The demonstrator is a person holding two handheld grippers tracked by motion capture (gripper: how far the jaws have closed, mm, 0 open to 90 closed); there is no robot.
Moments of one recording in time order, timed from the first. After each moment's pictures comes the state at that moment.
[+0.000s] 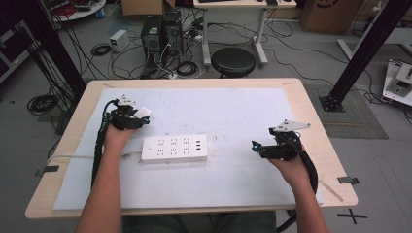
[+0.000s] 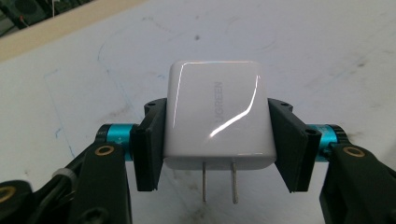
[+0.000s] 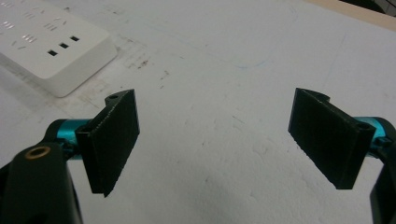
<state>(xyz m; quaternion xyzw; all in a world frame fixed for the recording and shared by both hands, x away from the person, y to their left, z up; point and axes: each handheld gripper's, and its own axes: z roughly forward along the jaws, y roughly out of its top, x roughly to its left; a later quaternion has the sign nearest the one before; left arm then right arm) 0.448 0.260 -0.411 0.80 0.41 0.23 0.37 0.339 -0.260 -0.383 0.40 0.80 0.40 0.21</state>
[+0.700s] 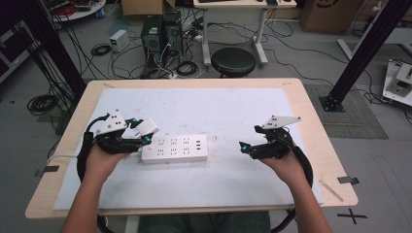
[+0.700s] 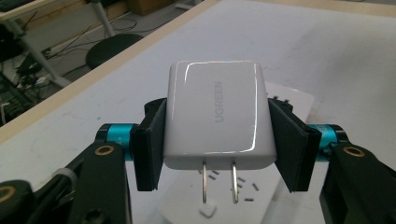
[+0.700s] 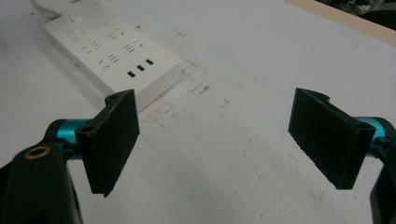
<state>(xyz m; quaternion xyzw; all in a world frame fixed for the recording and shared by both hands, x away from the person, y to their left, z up) 0.328 0.232 -0.349 0.81 0.24 0.22 0.49 0.334 -0.227 -0.355 0.33 0.83 0.42 0.16</state>
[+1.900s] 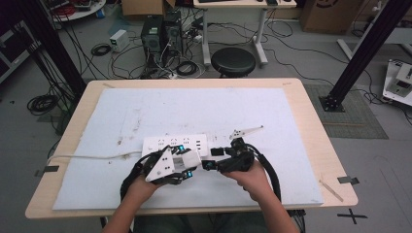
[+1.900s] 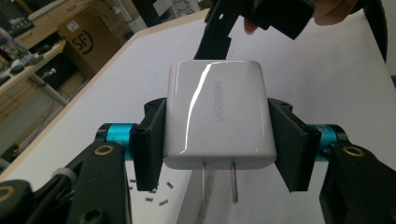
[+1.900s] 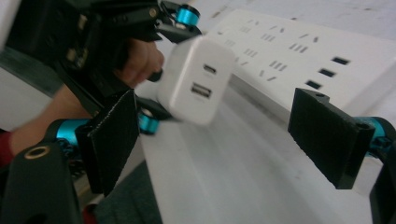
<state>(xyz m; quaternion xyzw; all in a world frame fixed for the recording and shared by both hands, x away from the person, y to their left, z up) 0.283 0.124 -0.411 0.82 0.03 0.27 0.50 0.329 -0.146 -0.402 0.31 0.79 0.52 -0.13</state>
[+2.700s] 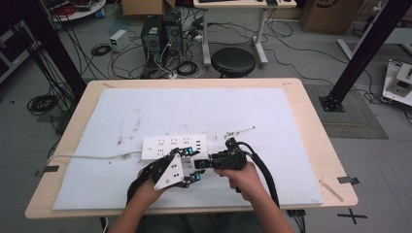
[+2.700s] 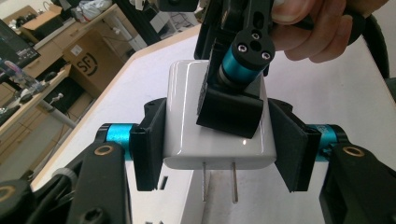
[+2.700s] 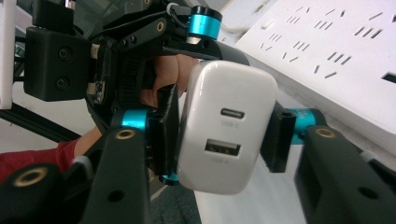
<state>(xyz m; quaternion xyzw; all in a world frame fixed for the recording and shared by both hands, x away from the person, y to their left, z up) 0.276 0.105 -0.408 0.82 -0.01 0.29 0.50 0.337 -0.132 -0.418 0.30 0.76 0.53 -0.23</state>
